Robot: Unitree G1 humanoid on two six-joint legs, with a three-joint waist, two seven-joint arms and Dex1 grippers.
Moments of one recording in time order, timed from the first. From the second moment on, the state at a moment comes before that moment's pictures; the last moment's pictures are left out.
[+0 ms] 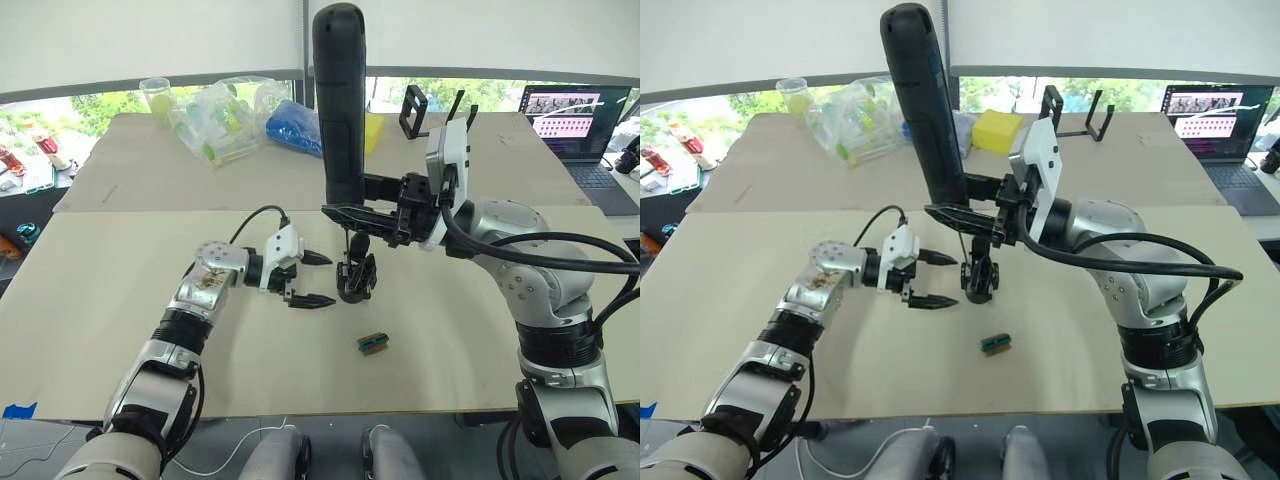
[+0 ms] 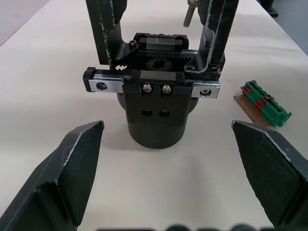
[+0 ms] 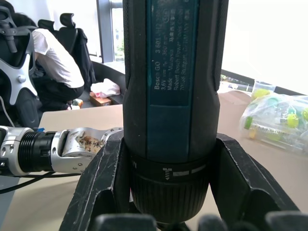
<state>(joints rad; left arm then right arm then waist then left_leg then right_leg) -0.74 0.40 -0.22 0.49 -0.17 0.06 -1.32 -0.73 -0.52 0.05 -0.28 0.69 0.62 0.81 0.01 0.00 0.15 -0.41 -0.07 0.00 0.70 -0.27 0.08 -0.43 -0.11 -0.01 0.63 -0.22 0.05</state>
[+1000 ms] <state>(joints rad) -0.75 0.37 -0.22 0.53 -0.16 0.04 -1.31 -0.68 -0.49 0.05 -0.25 0.60 0.59 0.85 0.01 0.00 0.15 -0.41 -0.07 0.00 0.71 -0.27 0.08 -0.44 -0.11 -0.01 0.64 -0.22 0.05</state>
